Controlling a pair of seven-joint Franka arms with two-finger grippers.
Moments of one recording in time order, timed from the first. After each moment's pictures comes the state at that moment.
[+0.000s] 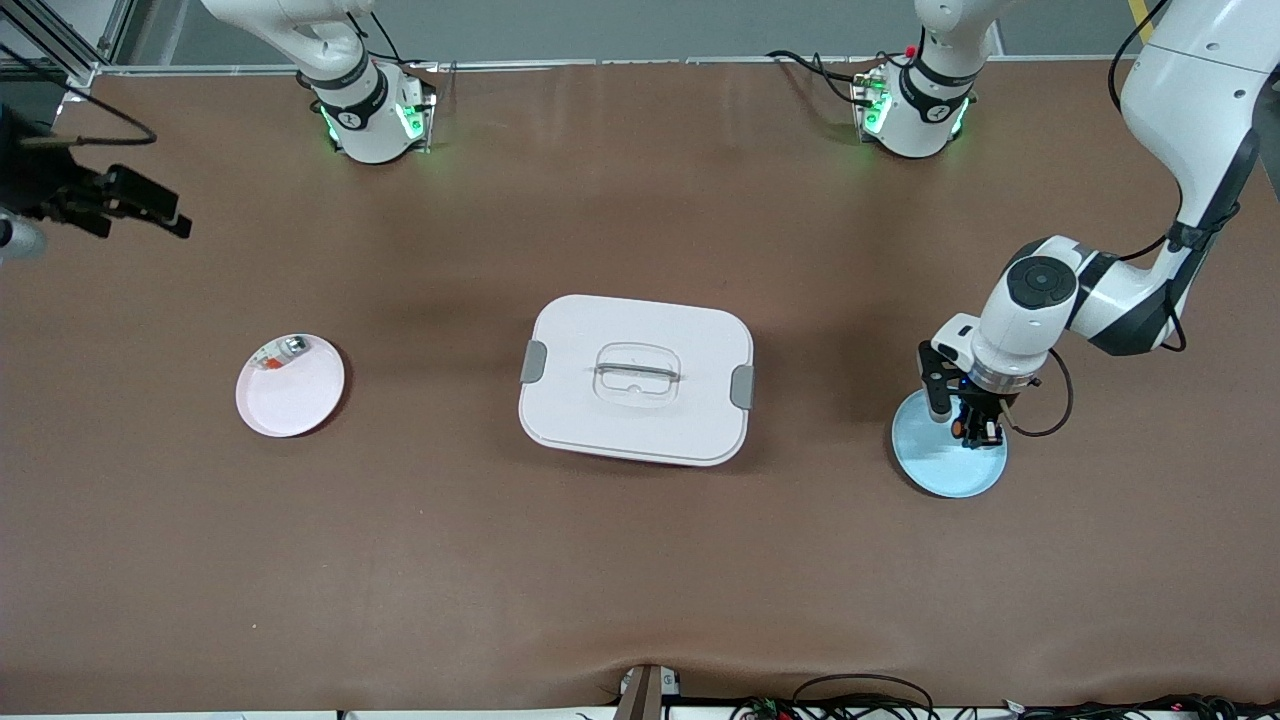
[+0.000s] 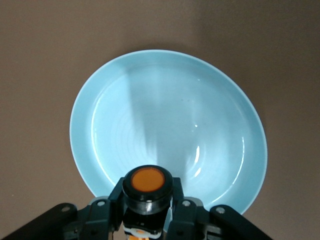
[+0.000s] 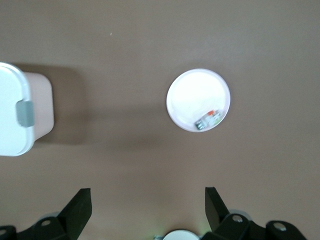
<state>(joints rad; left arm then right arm) 0.51 0.51 -0.56 -2.12 0.99 2.67 0.79 0.03 -0.05 -0.08 -1.62 0.08 1.48 0.01</state>
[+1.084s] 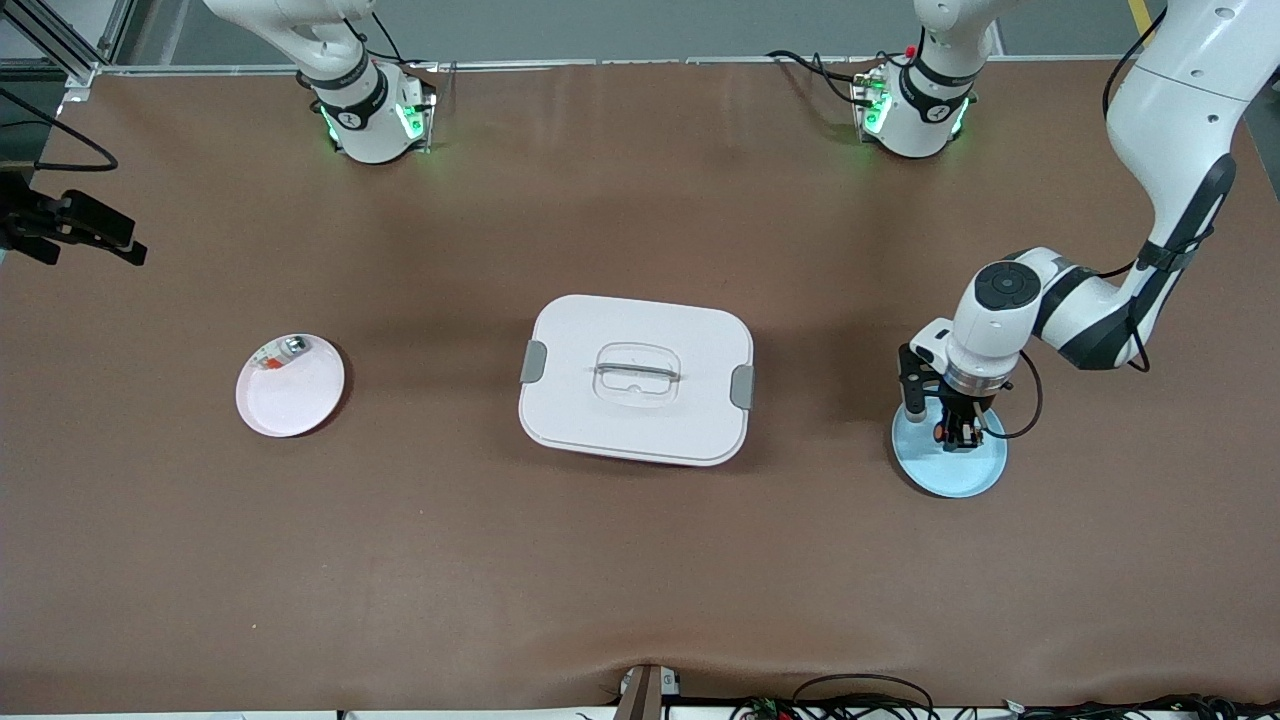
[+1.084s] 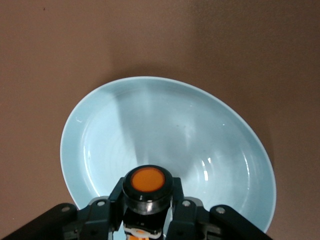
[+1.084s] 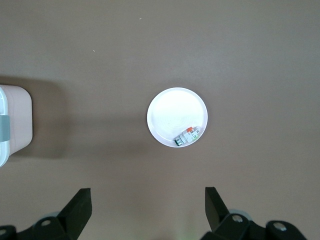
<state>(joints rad) 0.49 0.57 -0.56 -2.09 1.15 2.66 0.68 0.00 -0.03 -0.07 -1.57 0.02 1.50 -0.03</state>
